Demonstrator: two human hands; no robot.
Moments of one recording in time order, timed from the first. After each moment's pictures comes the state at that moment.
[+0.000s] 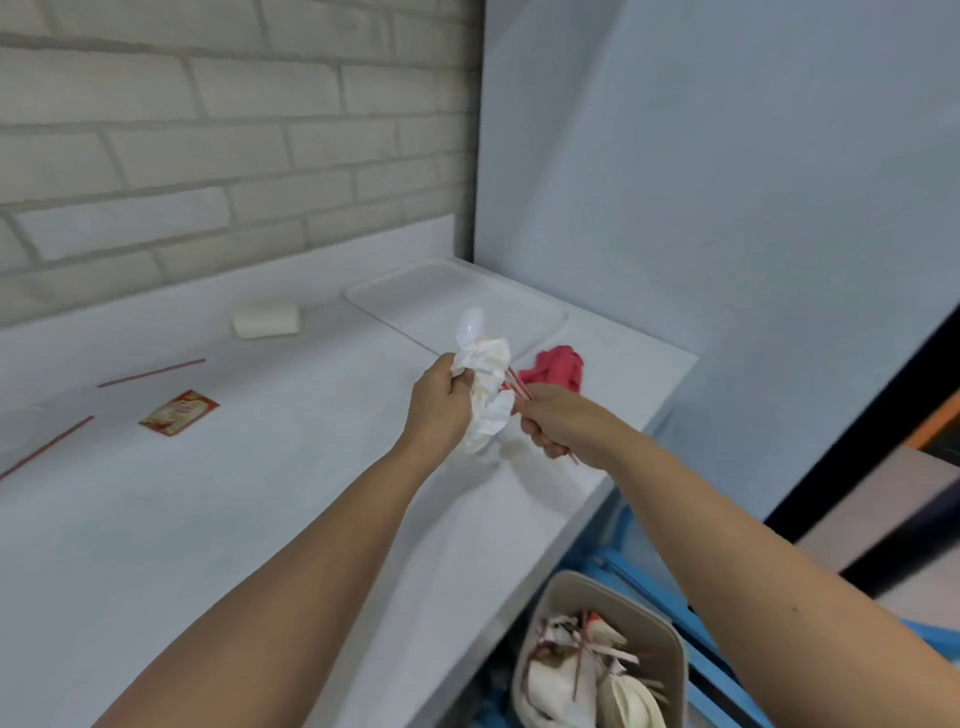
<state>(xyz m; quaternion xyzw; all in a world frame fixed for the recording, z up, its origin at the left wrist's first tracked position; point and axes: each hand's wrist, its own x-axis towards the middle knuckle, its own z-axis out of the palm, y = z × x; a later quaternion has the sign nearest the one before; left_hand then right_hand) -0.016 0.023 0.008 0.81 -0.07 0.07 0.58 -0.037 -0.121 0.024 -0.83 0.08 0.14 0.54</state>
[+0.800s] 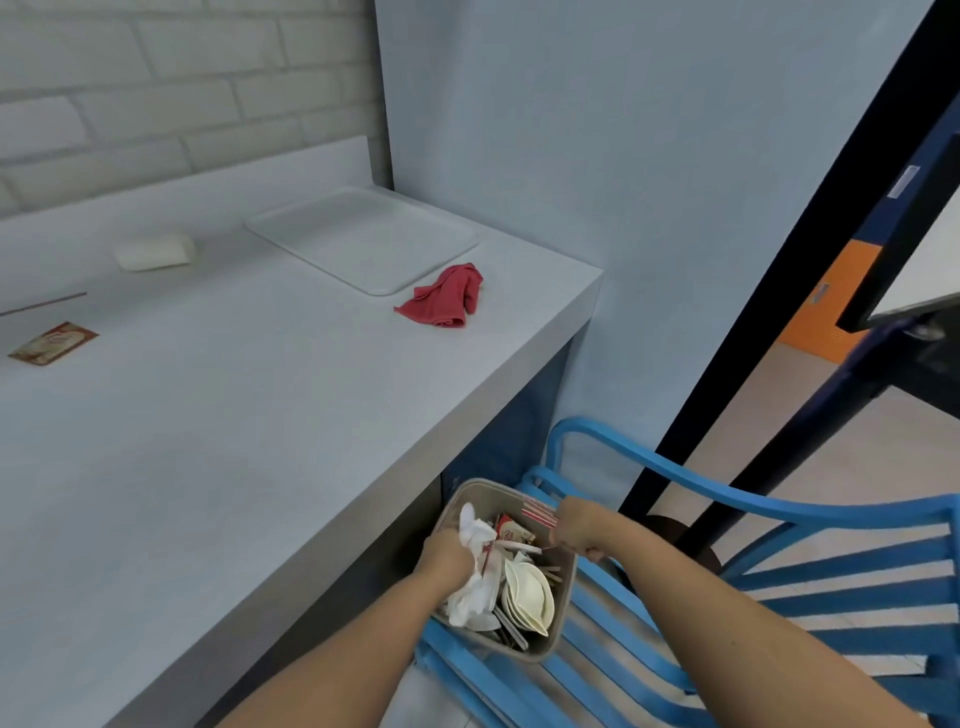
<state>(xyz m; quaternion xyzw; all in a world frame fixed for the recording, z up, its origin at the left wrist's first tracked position) -0.166 -0.090 -0.193 0.89 0.05 -0.30 0.32 -0.177 -0.264 -0.134 -0.89 0.17 0.35 0.25</state>
